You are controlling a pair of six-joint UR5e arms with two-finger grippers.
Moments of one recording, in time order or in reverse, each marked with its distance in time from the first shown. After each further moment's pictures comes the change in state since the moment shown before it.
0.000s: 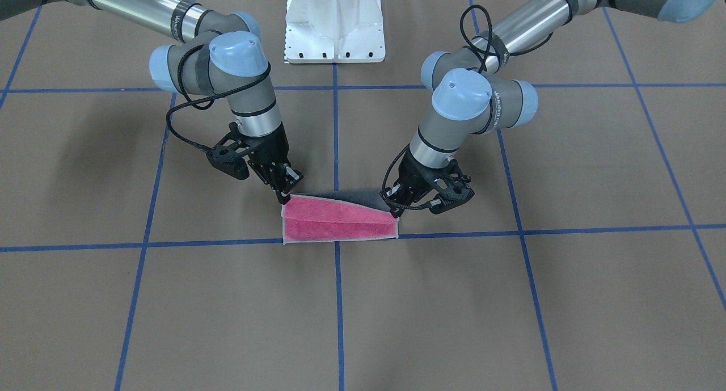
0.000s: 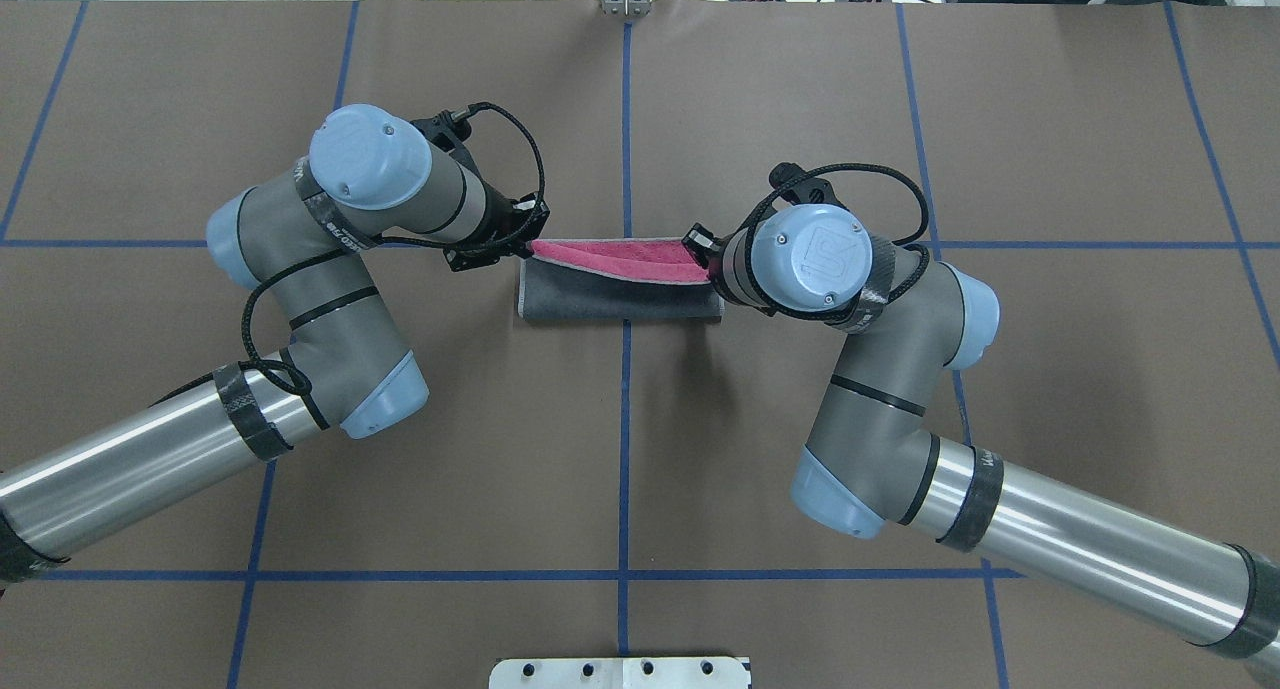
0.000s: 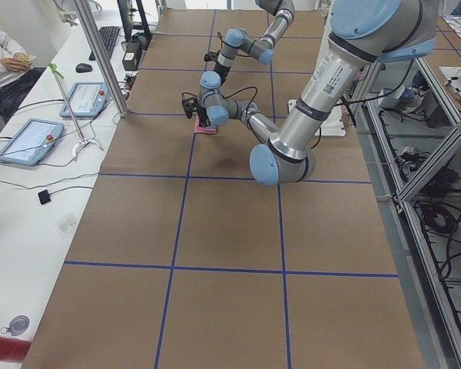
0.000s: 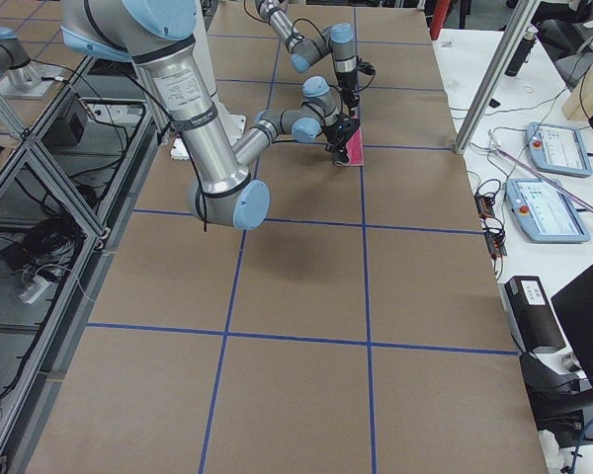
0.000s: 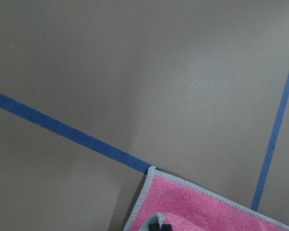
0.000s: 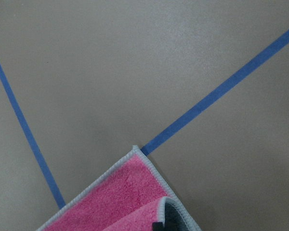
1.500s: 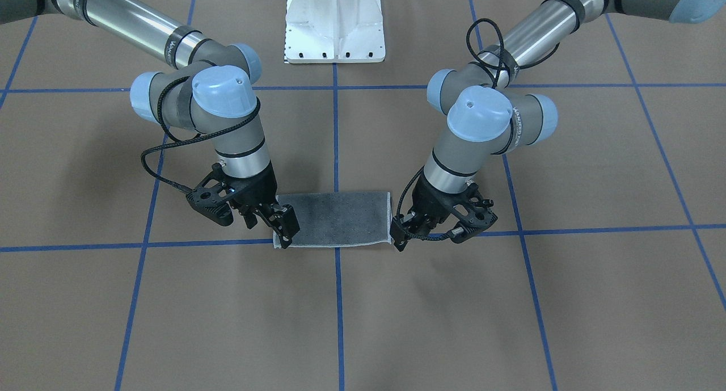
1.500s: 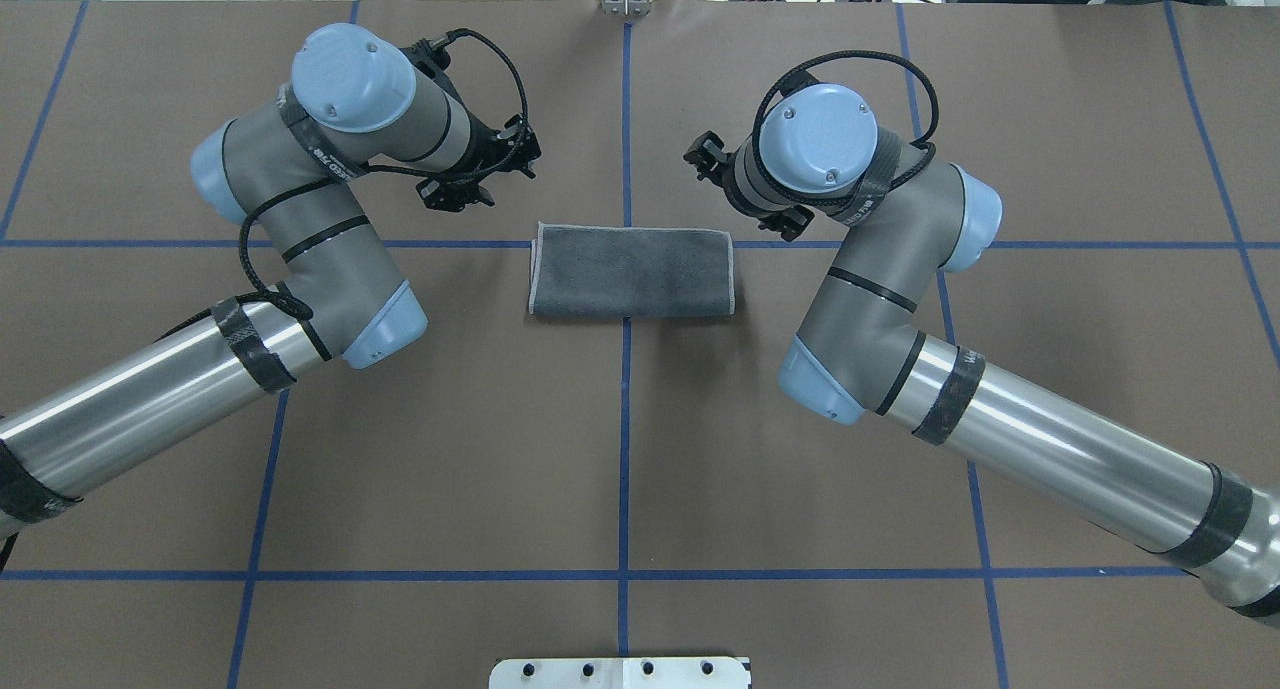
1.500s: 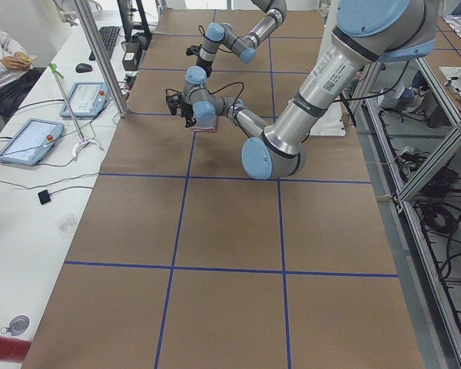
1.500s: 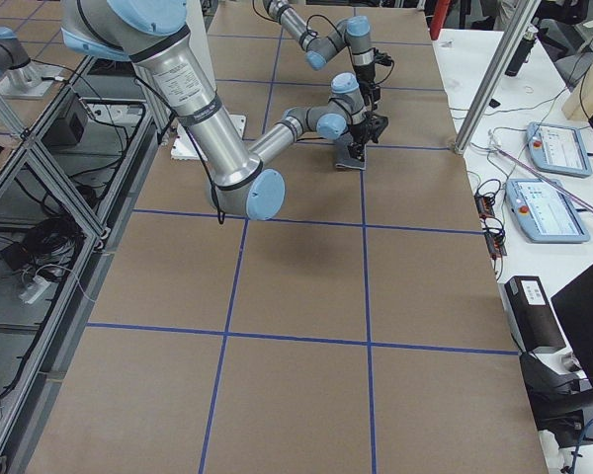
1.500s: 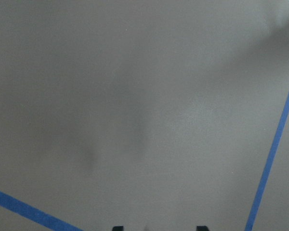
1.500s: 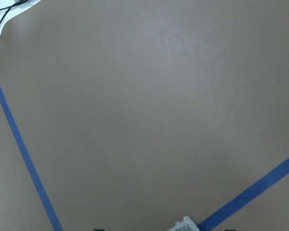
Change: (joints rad) left arm -0.081 -0.057 0.069 -0.002 -0.007 0.030; right arm 0.139 0.100 -0.145 0.001 0.097 -0.129
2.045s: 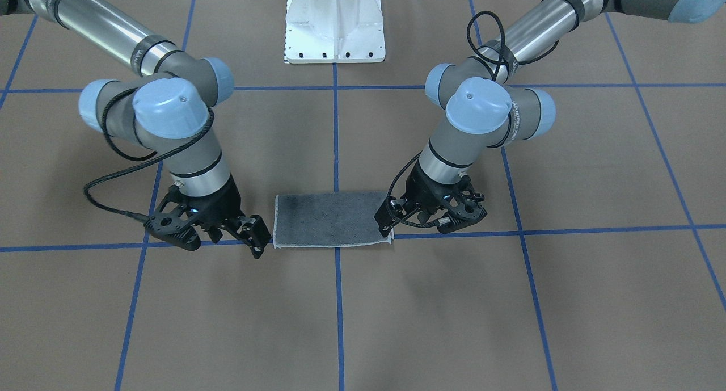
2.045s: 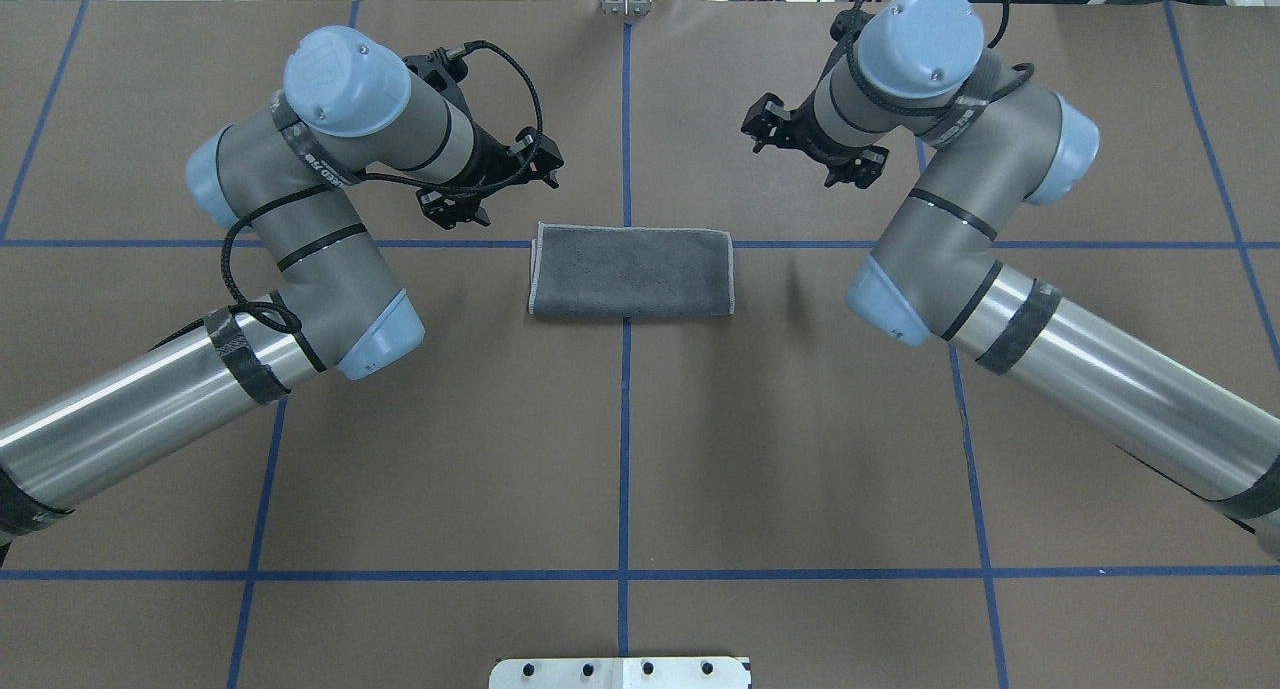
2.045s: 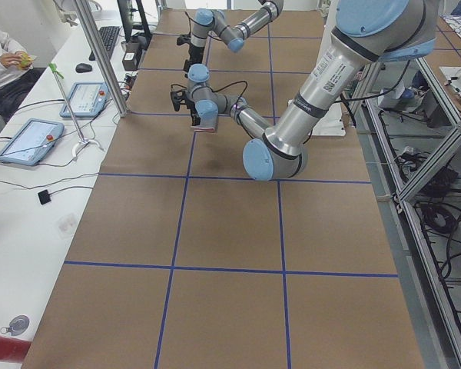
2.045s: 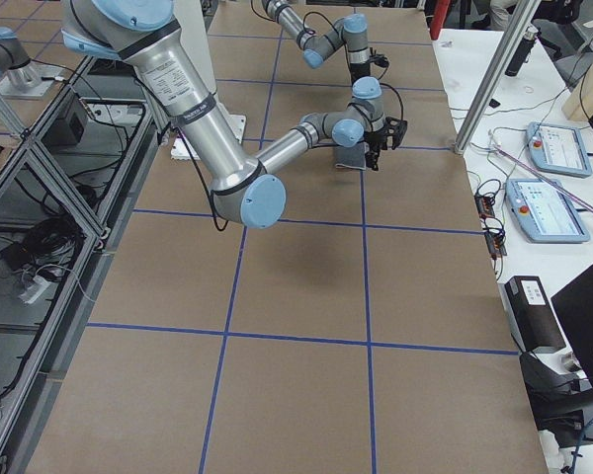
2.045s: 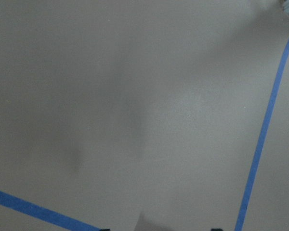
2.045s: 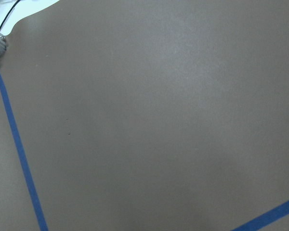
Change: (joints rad) left arm 0.008 0.028 -0.058 -0.023 -0.072 0.075; right arm 0.153 -0.055 0.001 -0.005 0.218 -0.355
